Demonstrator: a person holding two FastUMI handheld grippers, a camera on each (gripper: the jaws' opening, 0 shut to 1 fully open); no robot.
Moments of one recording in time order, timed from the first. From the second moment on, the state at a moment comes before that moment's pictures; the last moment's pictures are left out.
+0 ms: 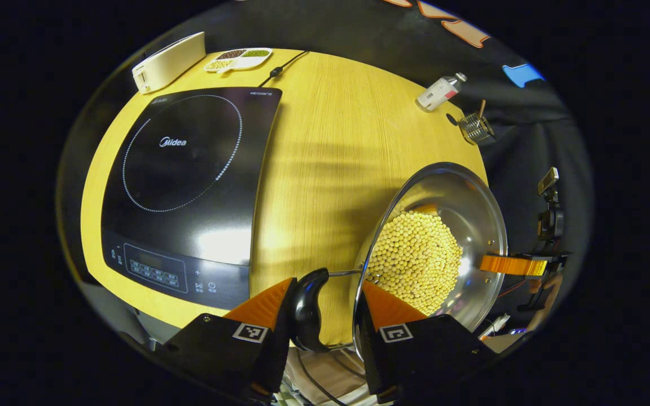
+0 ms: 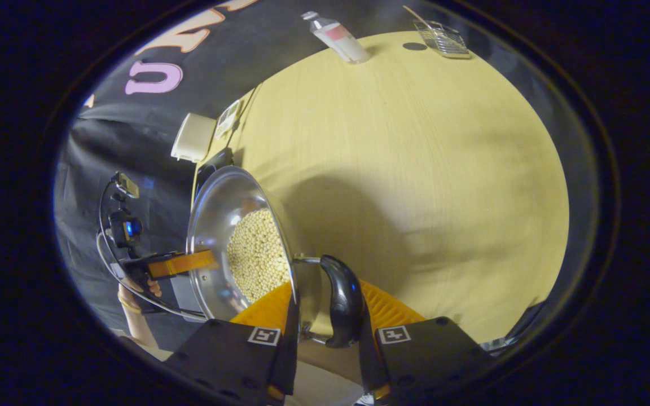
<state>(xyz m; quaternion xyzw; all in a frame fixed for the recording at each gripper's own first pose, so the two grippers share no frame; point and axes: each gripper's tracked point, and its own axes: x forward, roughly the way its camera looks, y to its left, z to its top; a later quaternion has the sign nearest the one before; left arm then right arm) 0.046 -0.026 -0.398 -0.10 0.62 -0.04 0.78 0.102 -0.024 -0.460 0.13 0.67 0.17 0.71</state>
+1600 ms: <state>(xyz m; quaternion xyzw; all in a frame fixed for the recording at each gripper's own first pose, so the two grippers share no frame) 0.072 -0.022 -0.400 -0.06 0.57 -0.09 0.82 0.103 -0.025 -0.466 0.14 0.61 0.15 0.76</state>
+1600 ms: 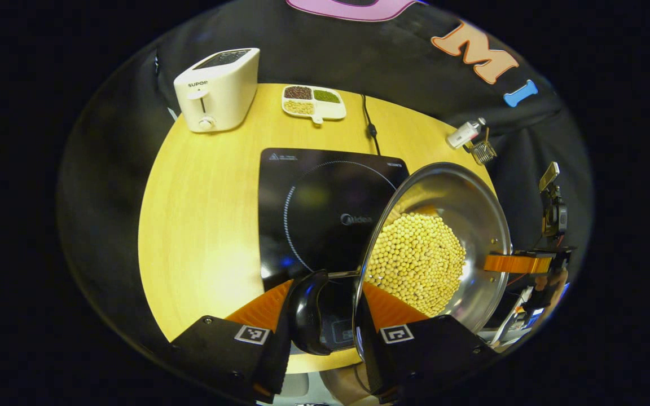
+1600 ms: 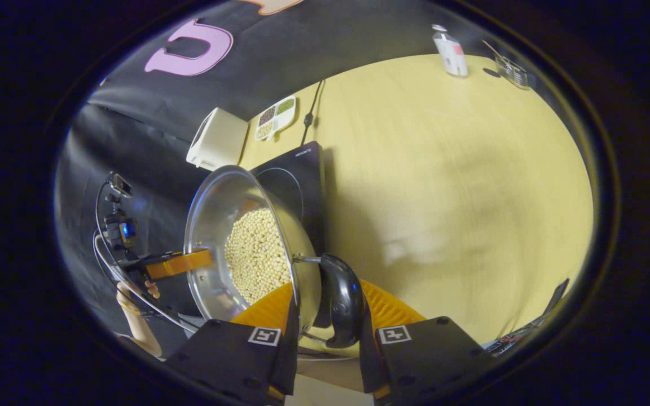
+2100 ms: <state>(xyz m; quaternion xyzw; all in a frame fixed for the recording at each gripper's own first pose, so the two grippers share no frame) 0.064 -0.023 -0.392 -0.04 0.55 -0.06 0.83 0.110 -0.023 -0.472 0.13 0.60 0.16 0.77</state>
